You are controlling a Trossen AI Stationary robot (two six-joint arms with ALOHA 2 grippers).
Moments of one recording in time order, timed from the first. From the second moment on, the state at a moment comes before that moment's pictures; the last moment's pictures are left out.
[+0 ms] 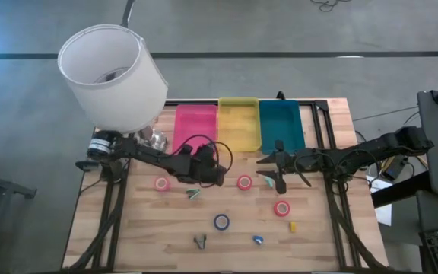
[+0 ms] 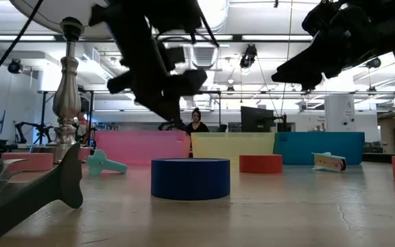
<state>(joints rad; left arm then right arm) -0.15 1.79 1.22 -0.61 -0.79 -1.00 0.10 1.03 0.33 0.38 0.15 0.11</state>
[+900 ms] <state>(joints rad) -0.66 1.66 1.42 -0.28 -1.09 -0.45 0.10 1.03 0.33 0.38 0.13 0.12</state>
